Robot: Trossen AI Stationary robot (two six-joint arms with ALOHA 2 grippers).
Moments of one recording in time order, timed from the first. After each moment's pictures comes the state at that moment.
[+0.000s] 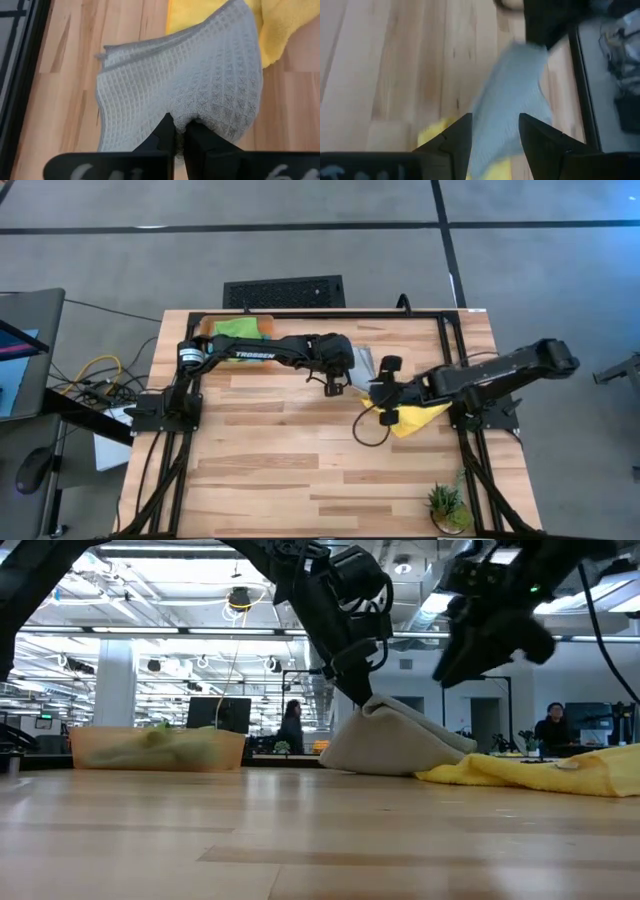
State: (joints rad) left arm 0.19 2.05 1.64 -0.52 -0.11 0.20; right arm 0.17 1.27 0.76 -0.42 0.48 -0.21
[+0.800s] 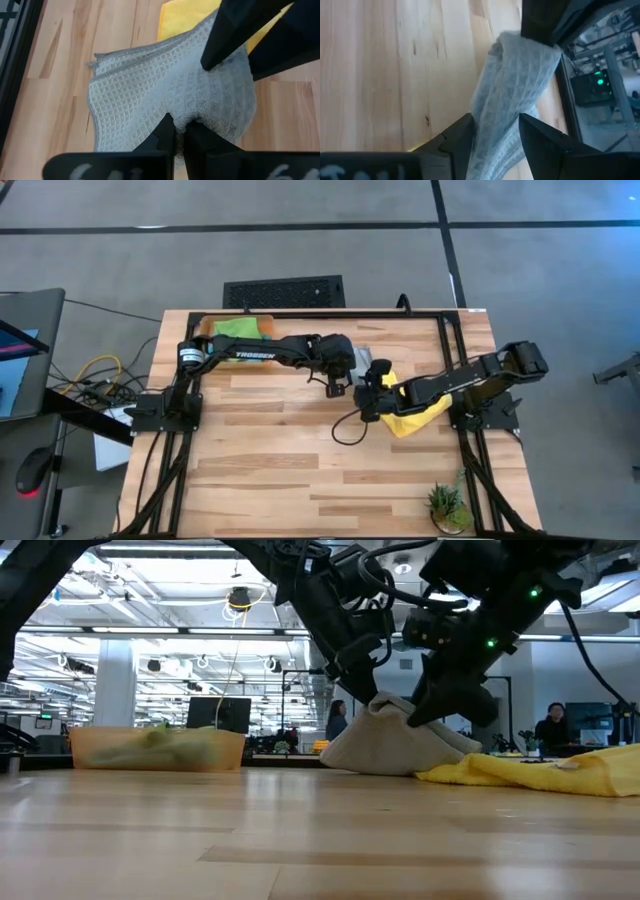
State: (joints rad) left arm 0.18 2.05 1.64 -0.50 -0.07 0.17; right arm 0.16 1.55 0.76 -0.21 0.71 -0.16
